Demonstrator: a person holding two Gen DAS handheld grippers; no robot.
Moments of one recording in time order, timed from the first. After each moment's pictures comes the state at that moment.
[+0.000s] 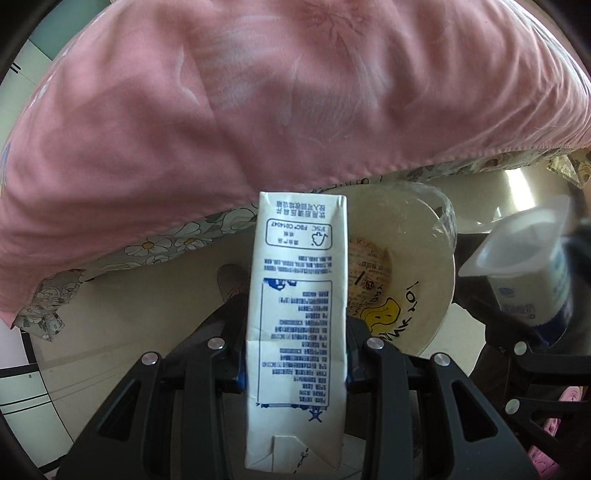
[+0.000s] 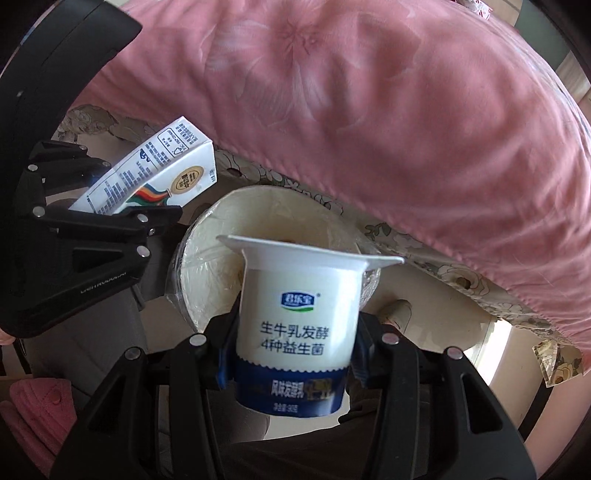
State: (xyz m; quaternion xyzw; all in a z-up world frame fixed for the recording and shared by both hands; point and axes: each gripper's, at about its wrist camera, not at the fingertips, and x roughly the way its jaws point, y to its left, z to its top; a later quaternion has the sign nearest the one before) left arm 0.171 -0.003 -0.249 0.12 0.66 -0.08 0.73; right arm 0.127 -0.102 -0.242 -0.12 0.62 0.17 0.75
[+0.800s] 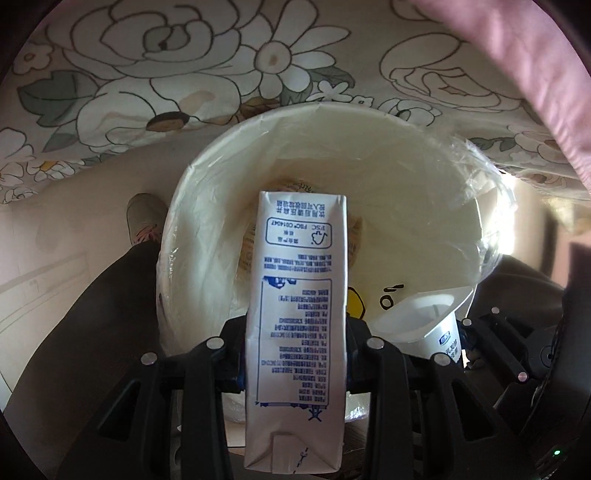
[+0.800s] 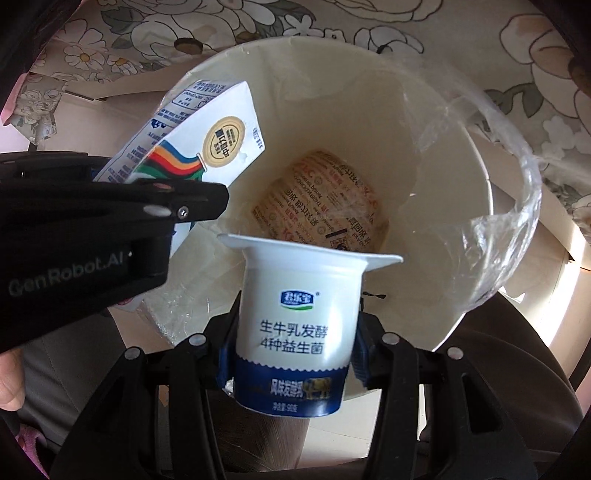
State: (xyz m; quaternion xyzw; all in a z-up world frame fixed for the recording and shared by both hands) left arm 0.198 0.009 -0.396 -0.05 0.77 -0.09 0.63; right arm 0.150 -0.089 -0.408 -0.05 0.75 0.18 0.63
